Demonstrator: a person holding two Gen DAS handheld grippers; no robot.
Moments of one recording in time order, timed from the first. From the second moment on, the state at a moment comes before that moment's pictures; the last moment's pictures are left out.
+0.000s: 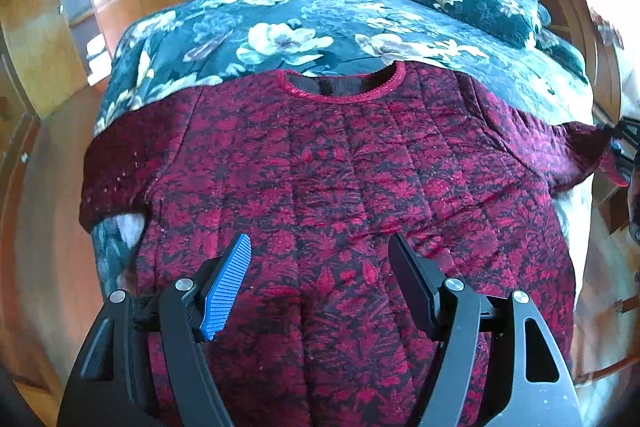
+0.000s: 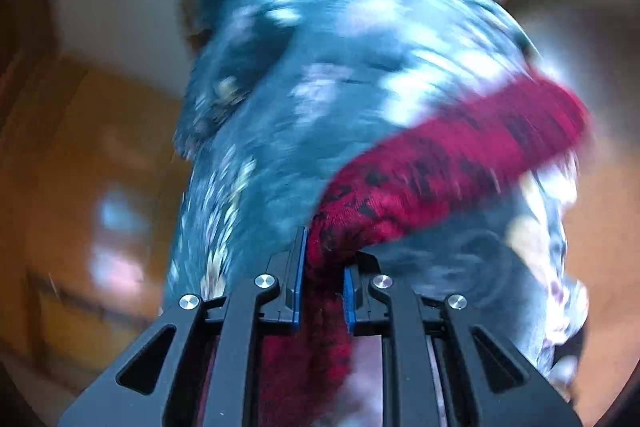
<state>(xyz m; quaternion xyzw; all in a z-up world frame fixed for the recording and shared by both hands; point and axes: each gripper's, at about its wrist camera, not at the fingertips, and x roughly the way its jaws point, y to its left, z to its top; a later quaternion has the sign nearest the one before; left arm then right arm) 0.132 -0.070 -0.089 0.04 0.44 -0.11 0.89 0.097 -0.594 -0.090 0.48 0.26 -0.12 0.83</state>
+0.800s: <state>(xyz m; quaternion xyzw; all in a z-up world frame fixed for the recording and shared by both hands) 0.194 0.028 -0.086 -0.16 0.45 -0.12 0.87 0.167 -0.208 -0.077 0.12 0.44 0.16 0.88</state>
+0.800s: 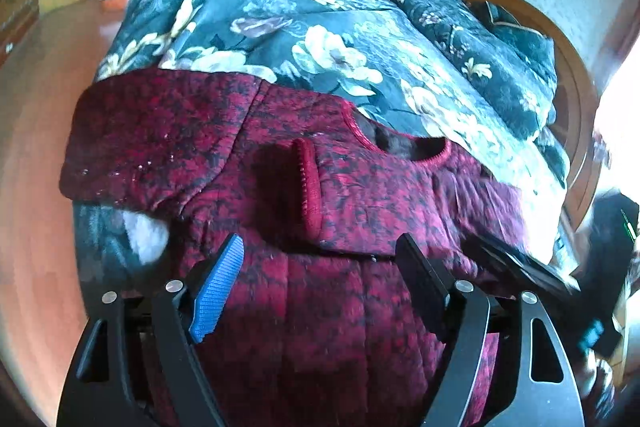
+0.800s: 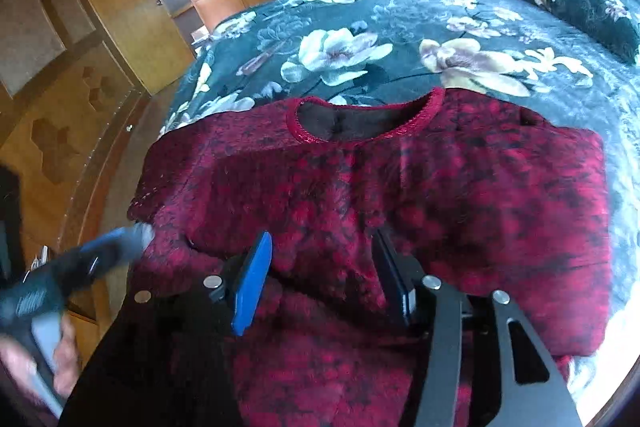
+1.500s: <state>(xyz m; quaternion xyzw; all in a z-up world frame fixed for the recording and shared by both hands) 0.267 0.025 -0.077 -0.20 0.44 -0.13 0.87 0.143 -0.343 -0.071 0.20 0.41 0.03 0.89</state>
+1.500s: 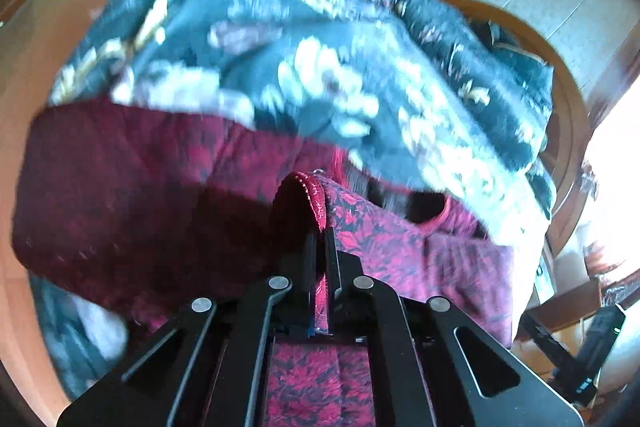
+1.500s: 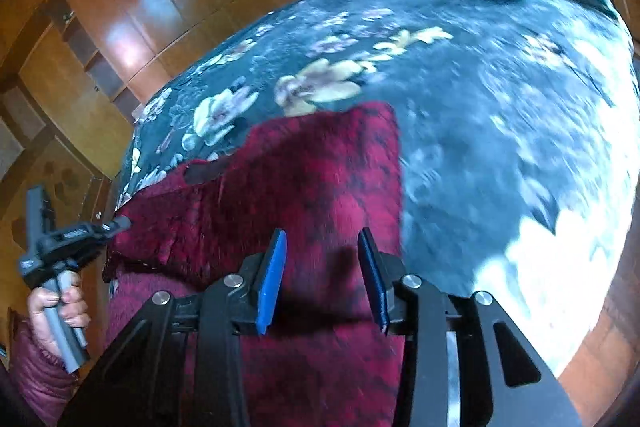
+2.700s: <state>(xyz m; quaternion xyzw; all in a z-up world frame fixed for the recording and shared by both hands) 0.172 0.327 -0.215 -0.62 0.36 0.06 0.69 0.147 -0.161 -0.129 0.04 0.49 0.10 0.87</state>
